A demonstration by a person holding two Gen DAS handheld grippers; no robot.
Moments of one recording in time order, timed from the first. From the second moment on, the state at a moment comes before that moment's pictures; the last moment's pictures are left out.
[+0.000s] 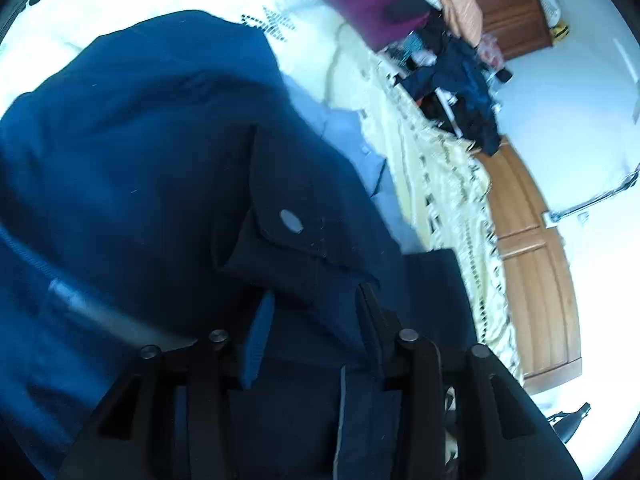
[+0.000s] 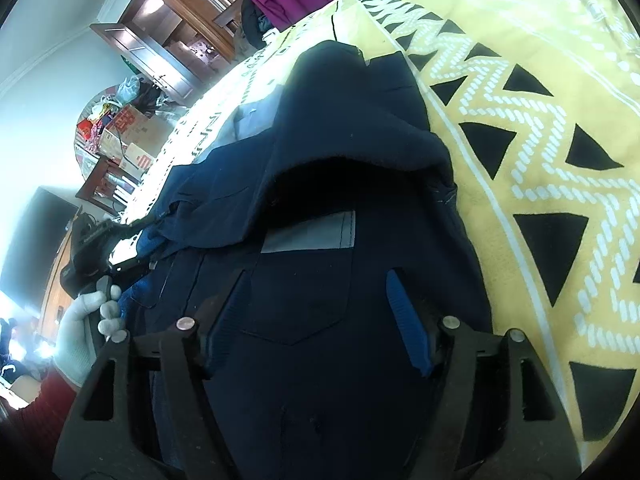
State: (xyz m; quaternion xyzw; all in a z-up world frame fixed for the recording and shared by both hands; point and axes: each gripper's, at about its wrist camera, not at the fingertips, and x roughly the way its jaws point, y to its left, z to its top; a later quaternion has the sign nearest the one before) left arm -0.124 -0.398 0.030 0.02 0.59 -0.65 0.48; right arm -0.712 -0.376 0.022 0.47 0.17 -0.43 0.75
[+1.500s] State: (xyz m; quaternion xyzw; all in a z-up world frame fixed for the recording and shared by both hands) left arm -0.020 -0.392 0.053 0.02 0.51 -0.62 0.60; right arm -0.693 -0.430 0.035 0.43 0.24 -0.44 0.75
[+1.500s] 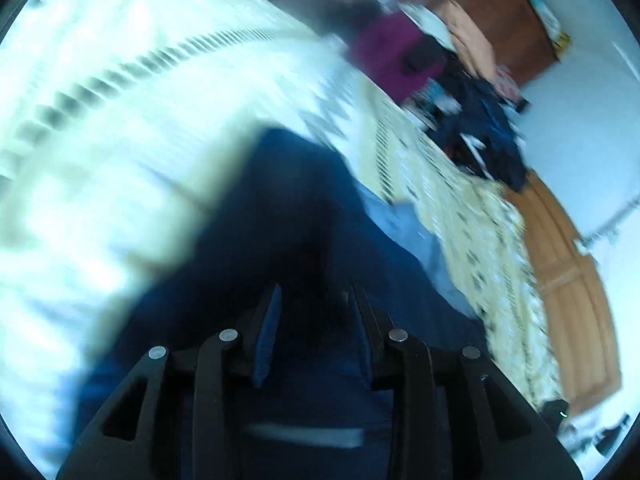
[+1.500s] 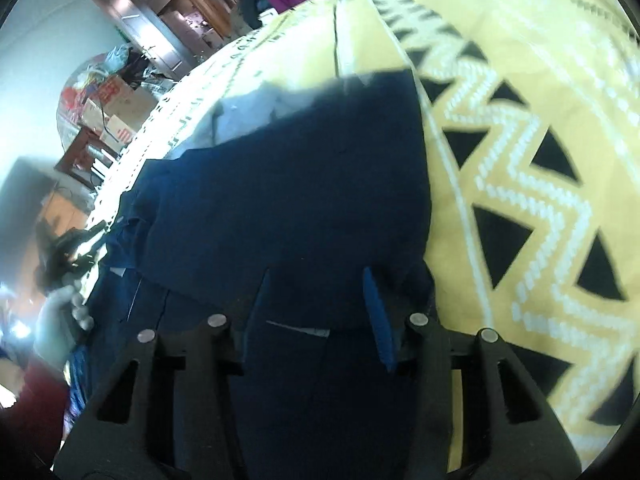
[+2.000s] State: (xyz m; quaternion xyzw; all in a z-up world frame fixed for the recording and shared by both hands) left arm -0.082 -0.497 0.040 0.19 0.51 -0.68 0.50; right arm -0.696 -0.567 0.029 0.38 0.32 -0.51 0.71
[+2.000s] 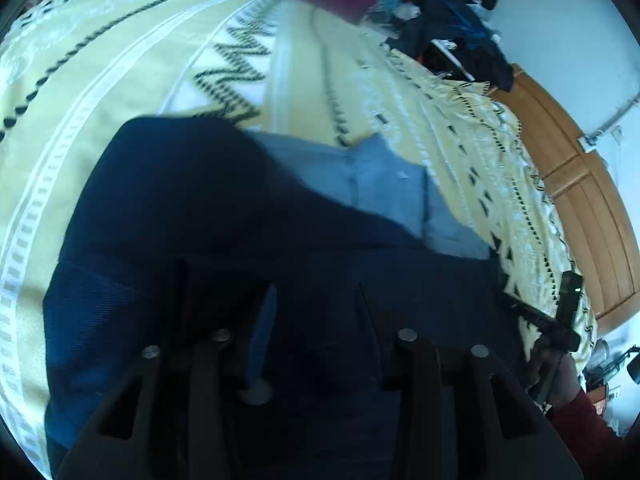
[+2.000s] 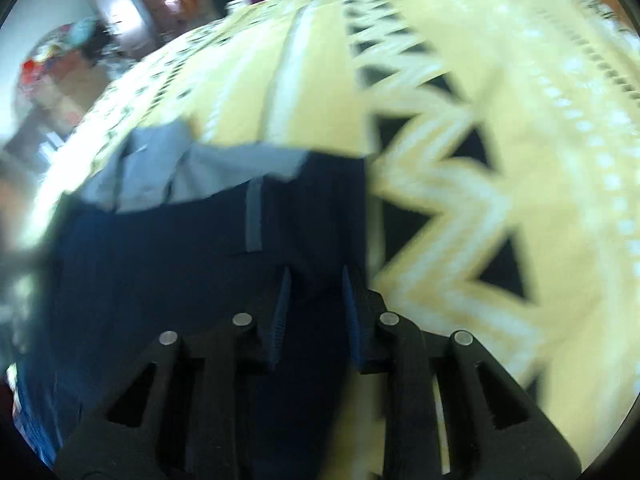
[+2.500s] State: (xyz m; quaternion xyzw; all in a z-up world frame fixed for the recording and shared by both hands) left arm -0.061 -0.466 0.037 0.18 0.49 -0.68 0.51; right arm -0.694 -0.623 0.022 0.35 0.31 -0.52 0.71
